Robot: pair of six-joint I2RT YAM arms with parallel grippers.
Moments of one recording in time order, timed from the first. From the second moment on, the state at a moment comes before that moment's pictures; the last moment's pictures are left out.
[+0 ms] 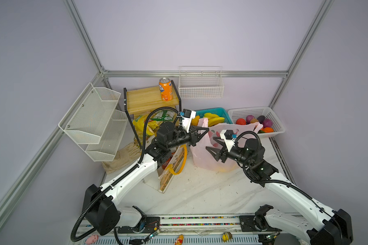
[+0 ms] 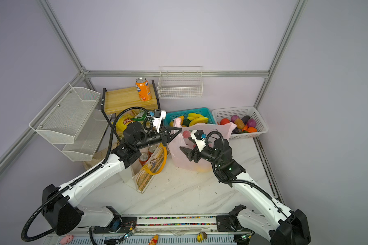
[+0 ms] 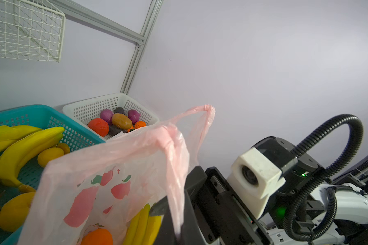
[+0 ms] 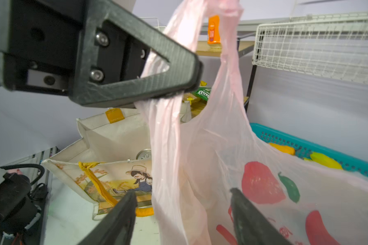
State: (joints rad) left arm -0.60 1.36 1.20 0.20 0.54 -0.52; right arm 0.56 1.06 0.79 0.20 -0.45 0.02
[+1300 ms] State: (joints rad) left arm -0.54 1.43 1.52 -0.19 0.63 -0.07; right arm 0.56 1.02 0.69 0.35 -0.45 -0.01
